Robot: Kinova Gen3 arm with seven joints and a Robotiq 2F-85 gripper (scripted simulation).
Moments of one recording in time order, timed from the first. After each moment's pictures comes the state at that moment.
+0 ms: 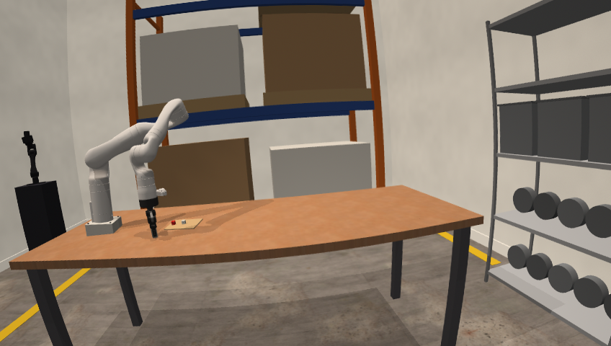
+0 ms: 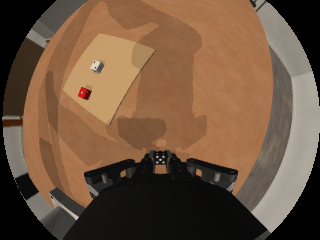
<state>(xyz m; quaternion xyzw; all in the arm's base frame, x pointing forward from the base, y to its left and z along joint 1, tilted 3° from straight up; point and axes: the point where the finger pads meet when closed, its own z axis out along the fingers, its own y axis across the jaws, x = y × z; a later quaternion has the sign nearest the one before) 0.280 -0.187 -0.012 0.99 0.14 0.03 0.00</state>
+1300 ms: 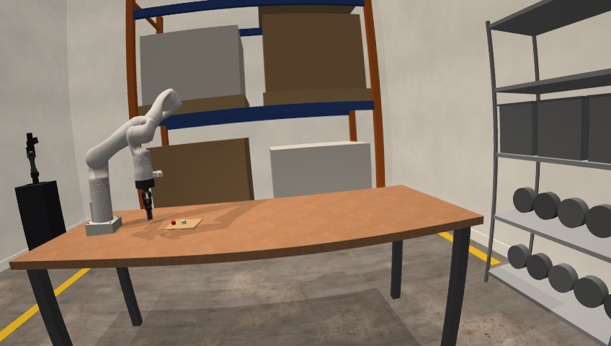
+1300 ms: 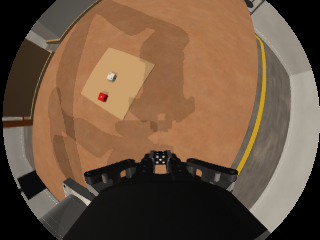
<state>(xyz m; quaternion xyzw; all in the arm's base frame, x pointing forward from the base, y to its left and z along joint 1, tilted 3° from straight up) 0.271 -0.190 0.062 0.99 0.13 0.02 0.00</state>
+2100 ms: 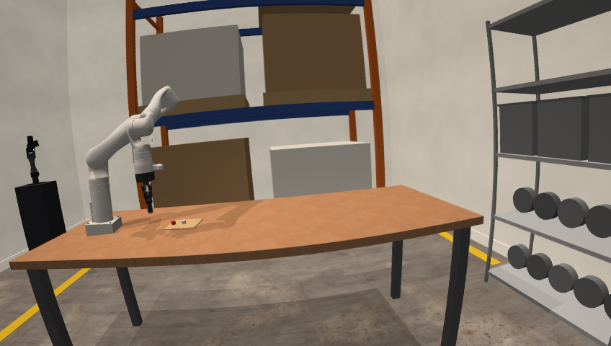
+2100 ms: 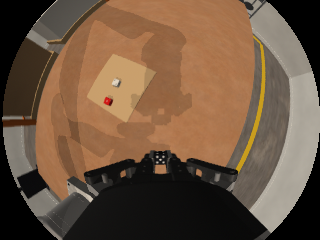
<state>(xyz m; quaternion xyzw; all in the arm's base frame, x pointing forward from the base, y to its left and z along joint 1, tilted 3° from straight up) 0.275 -0.187 0.088 0.99 0.14 0.03 0.00</state>
